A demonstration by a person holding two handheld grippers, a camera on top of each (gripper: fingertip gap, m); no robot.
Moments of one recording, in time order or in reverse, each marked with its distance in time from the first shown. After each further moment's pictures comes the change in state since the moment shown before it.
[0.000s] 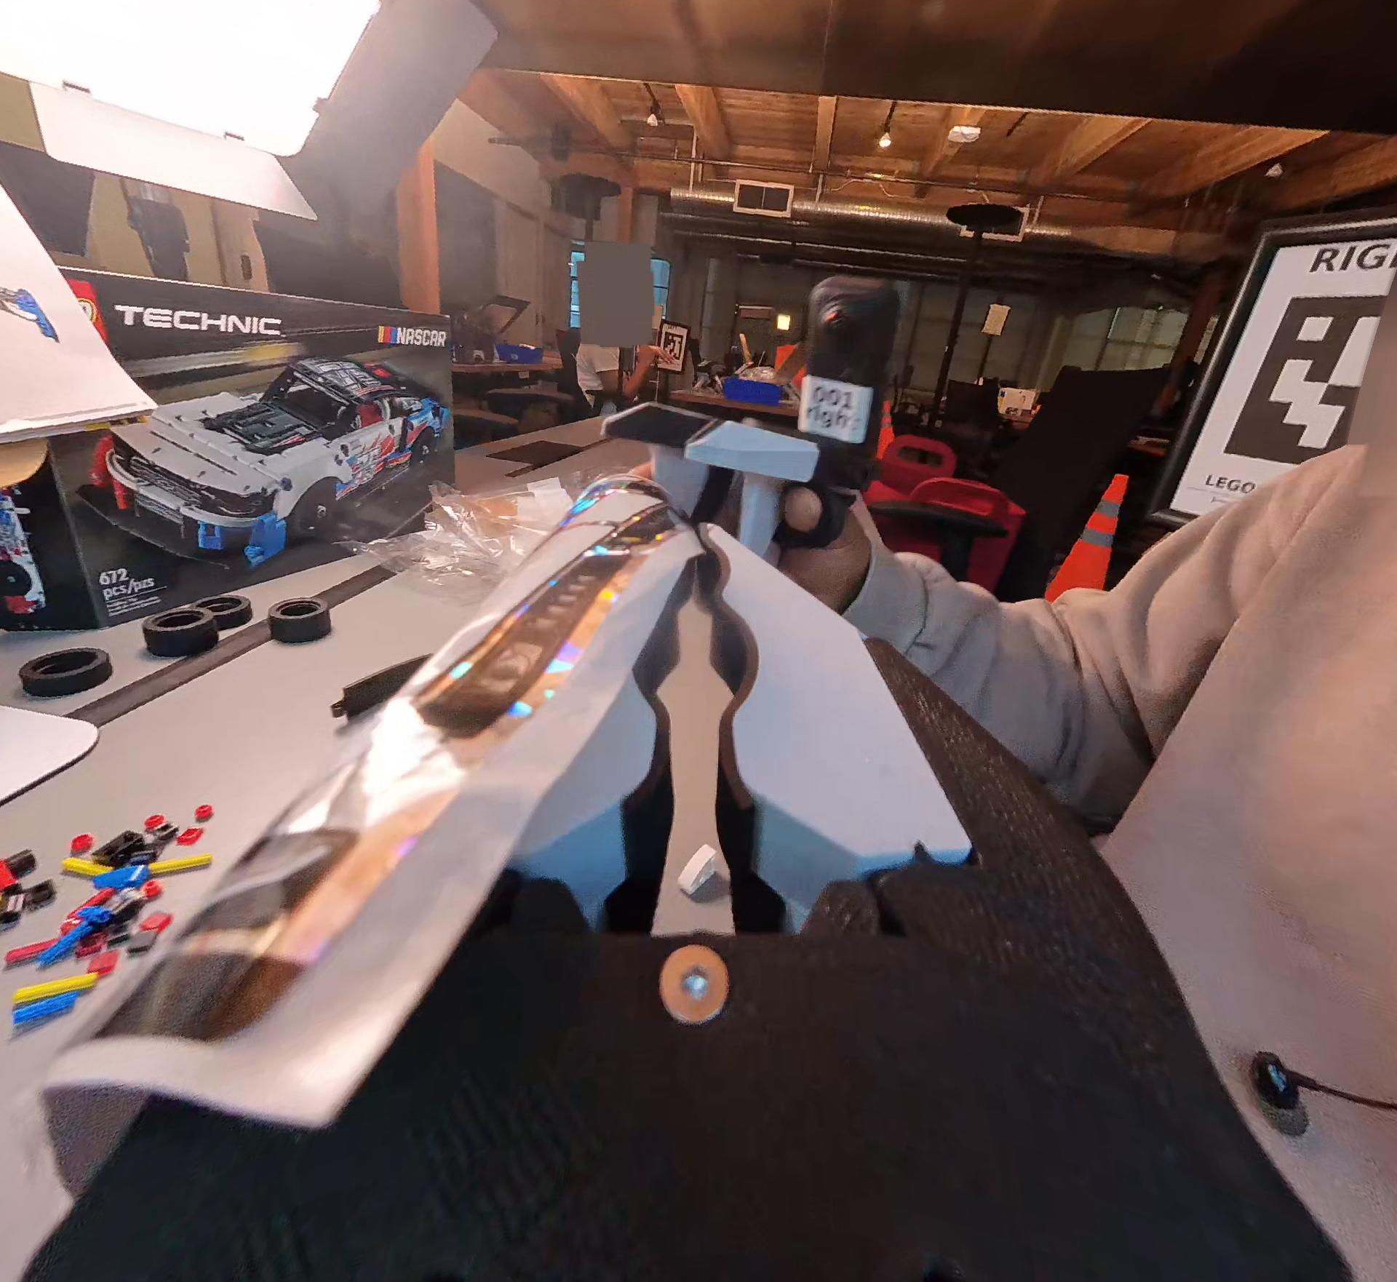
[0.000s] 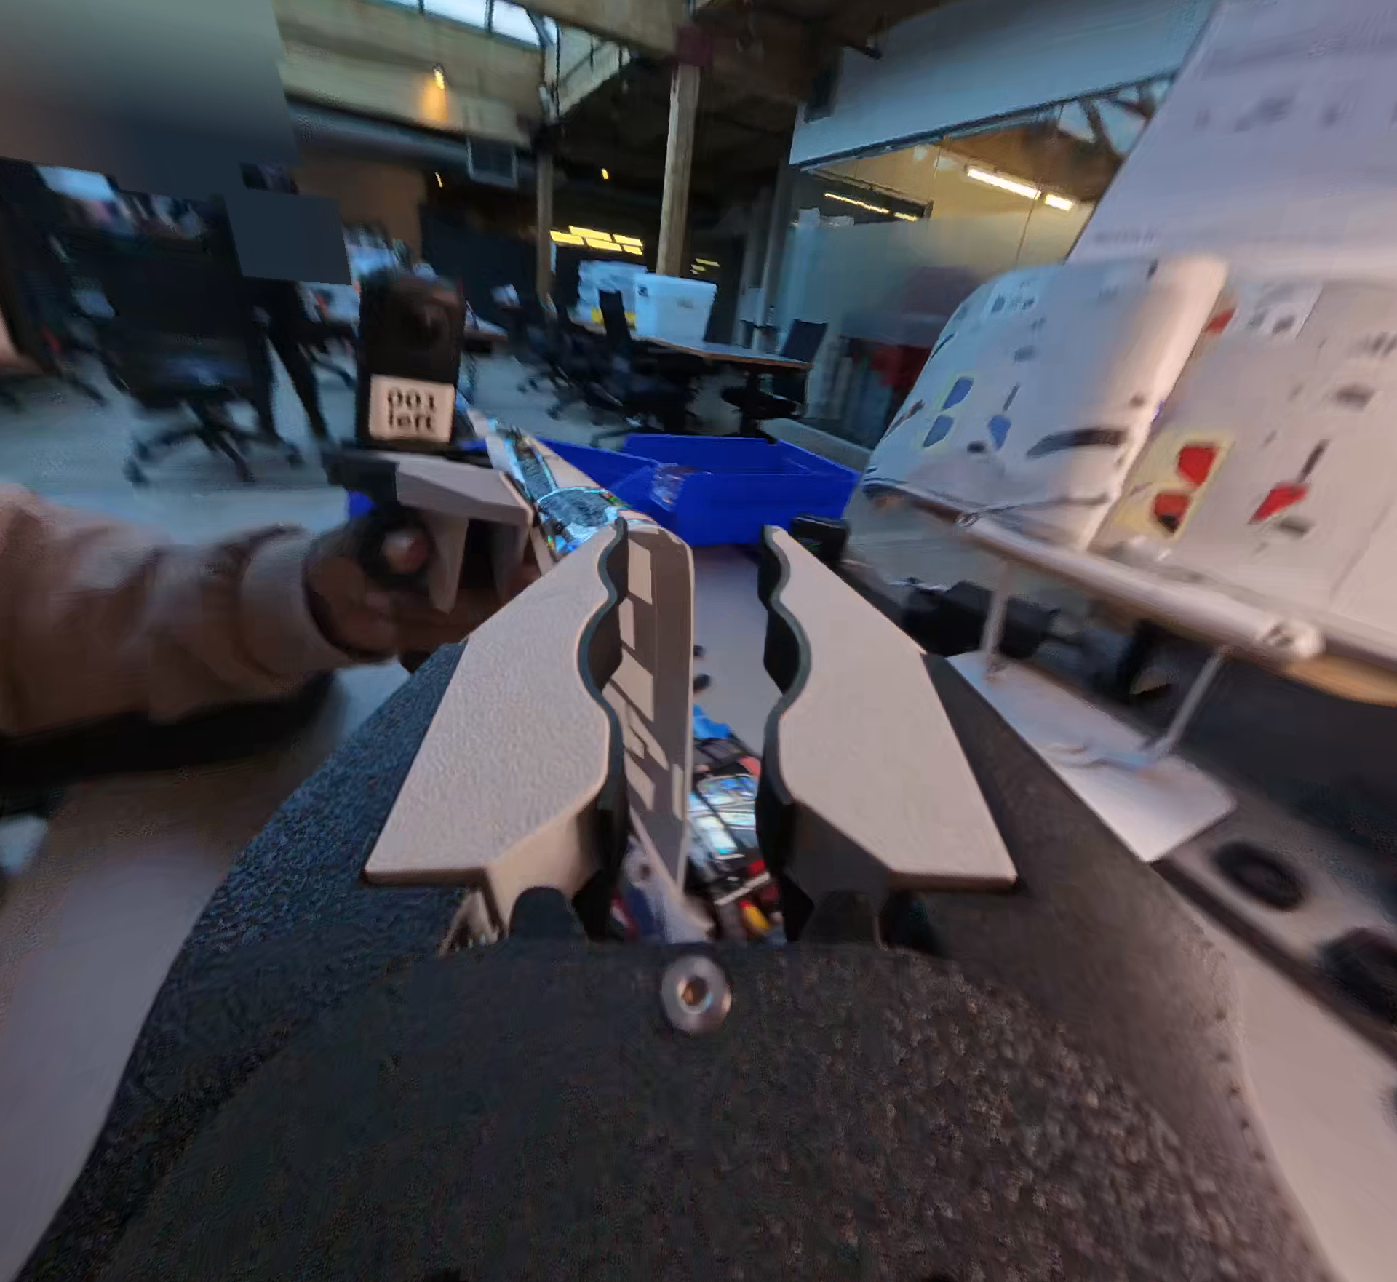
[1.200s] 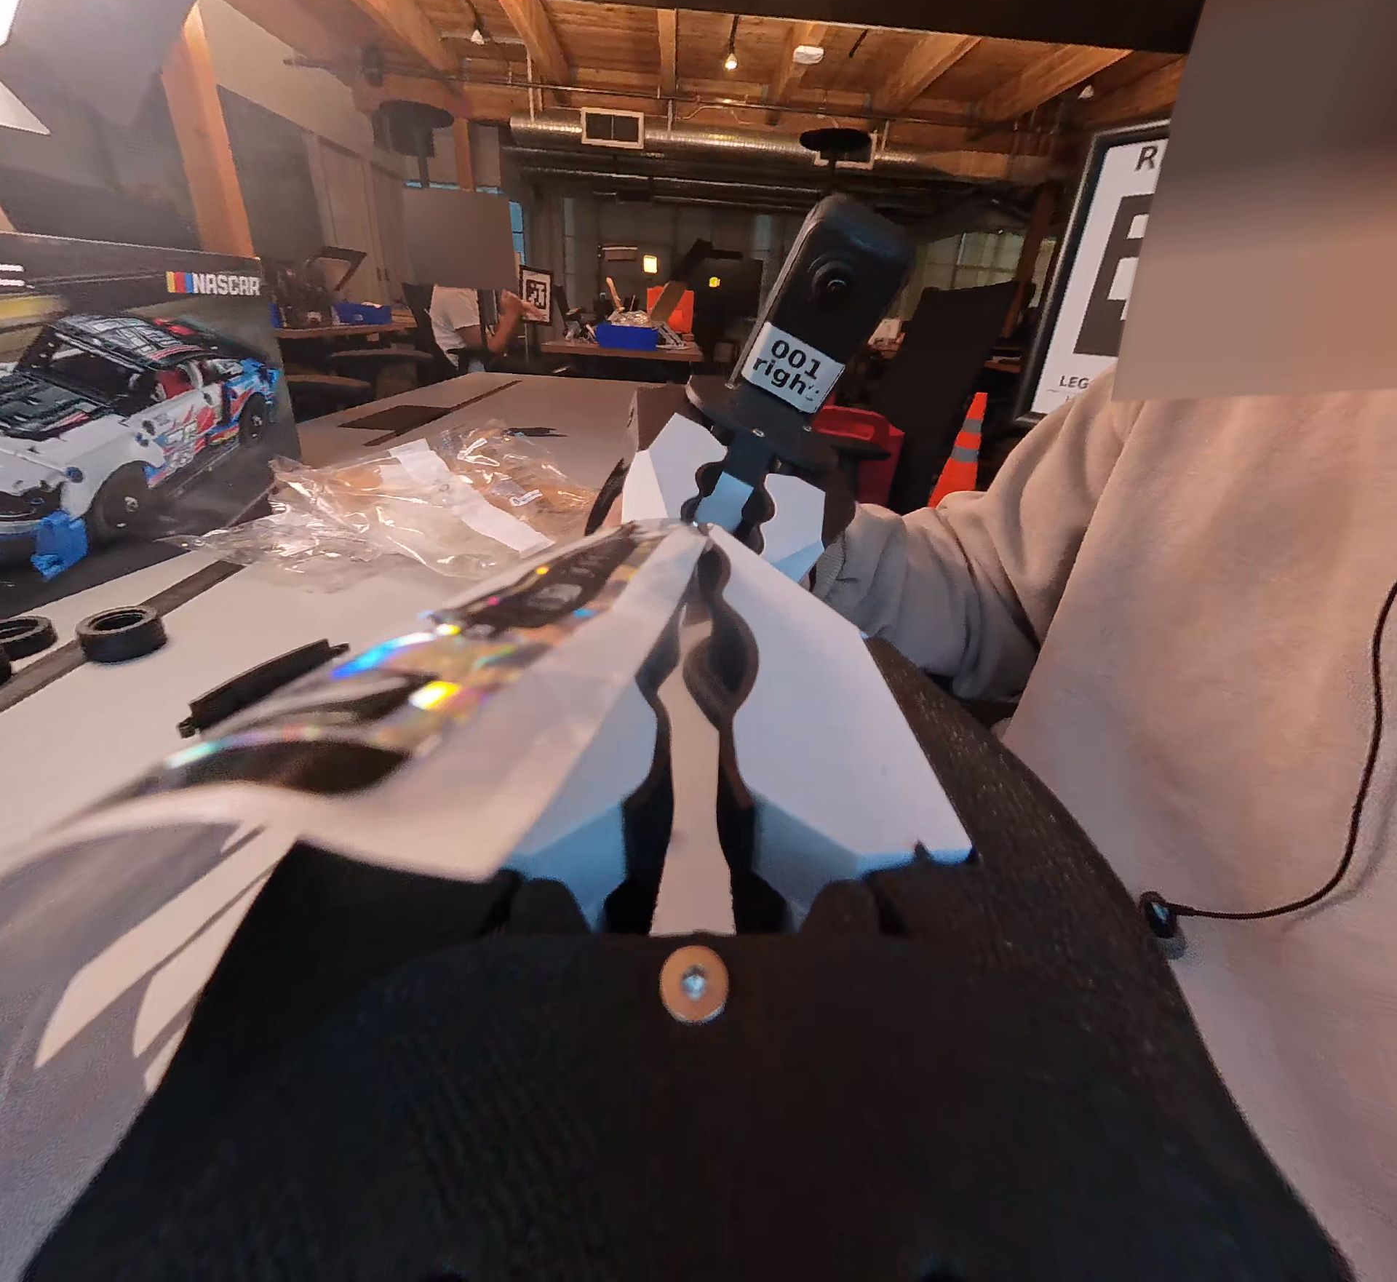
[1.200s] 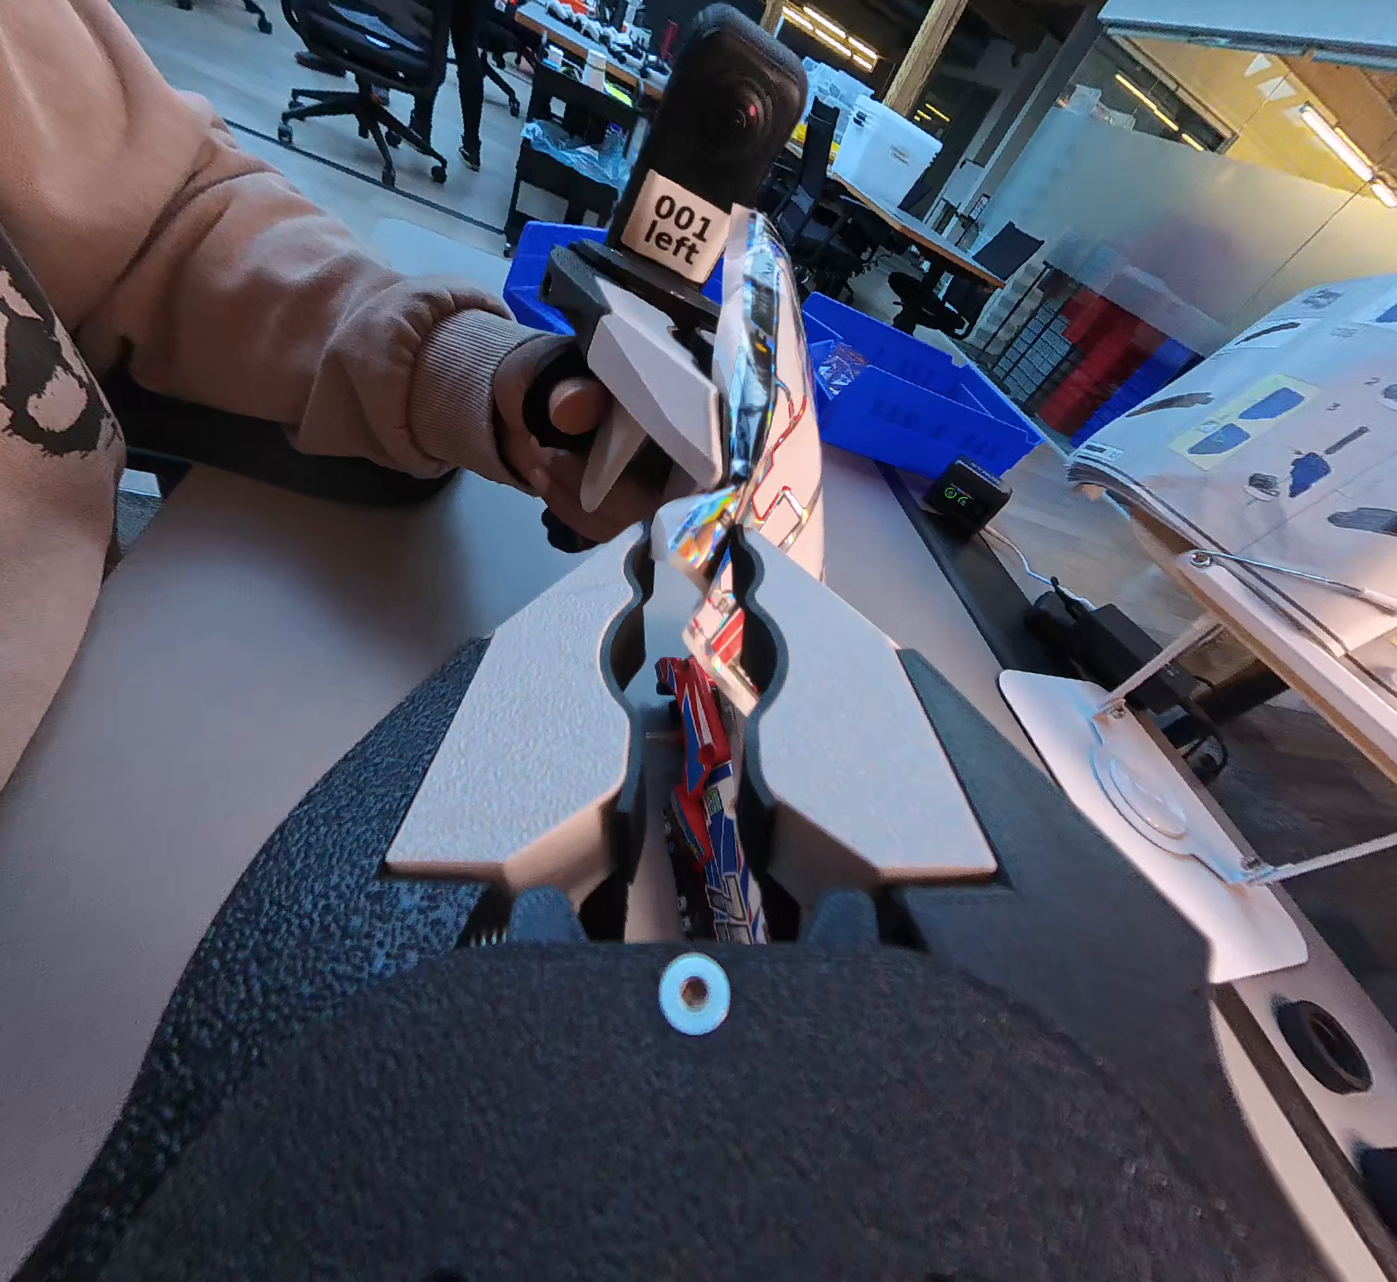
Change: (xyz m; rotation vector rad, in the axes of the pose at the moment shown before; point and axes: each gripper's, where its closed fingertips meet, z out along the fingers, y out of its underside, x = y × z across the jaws) left arm 0.029 0.028 0.004 -0.061 0.219 -0.002; right arm -0.083 0.058 0.018 -0.217 -0.289 -0.287
